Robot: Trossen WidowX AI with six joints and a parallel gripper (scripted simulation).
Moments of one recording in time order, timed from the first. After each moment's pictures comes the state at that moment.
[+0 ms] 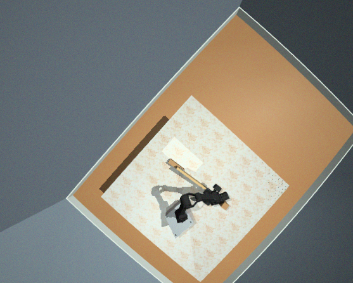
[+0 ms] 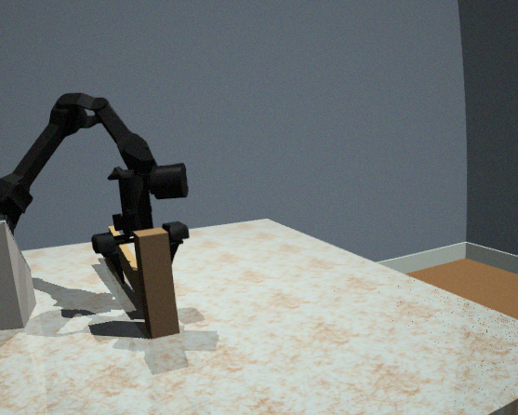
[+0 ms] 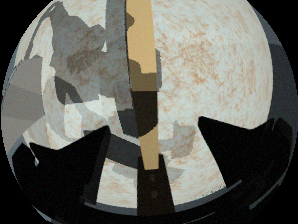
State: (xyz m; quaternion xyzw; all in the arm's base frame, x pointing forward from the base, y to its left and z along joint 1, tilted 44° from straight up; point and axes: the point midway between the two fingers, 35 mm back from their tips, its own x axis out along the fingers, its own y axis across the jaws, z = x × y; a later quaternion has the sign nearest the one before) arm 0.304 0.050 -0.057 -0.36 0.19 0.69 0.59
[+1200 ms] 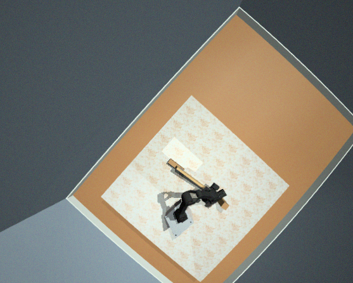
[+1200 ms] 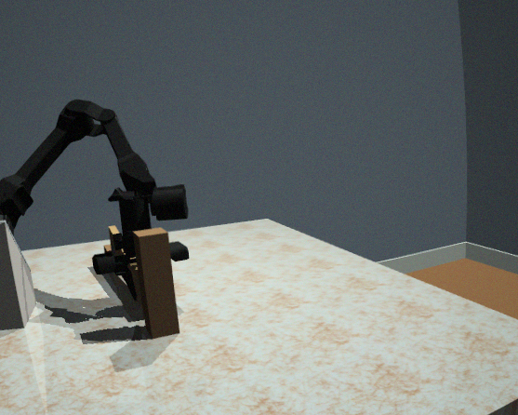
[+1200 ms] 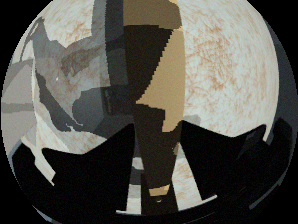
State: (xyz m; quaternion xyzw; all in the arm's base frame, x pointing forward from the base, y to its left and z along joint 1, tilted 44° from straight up) arm 0.297 0.079 -0.086 -0.36 0.20 0.70 0.59
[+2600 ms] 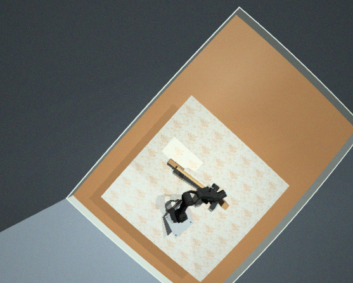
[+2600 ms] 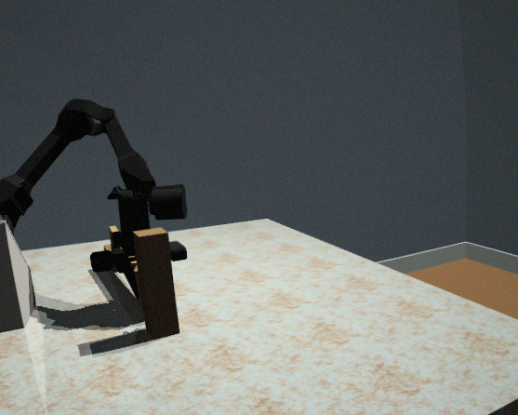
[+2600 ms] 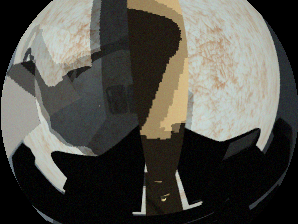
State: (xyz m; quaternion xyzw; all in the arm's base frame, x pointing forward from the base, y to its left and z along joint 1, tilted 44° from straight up) arm 0.293 0.075 -0.084 -0.35 0.20 0.70 0.59
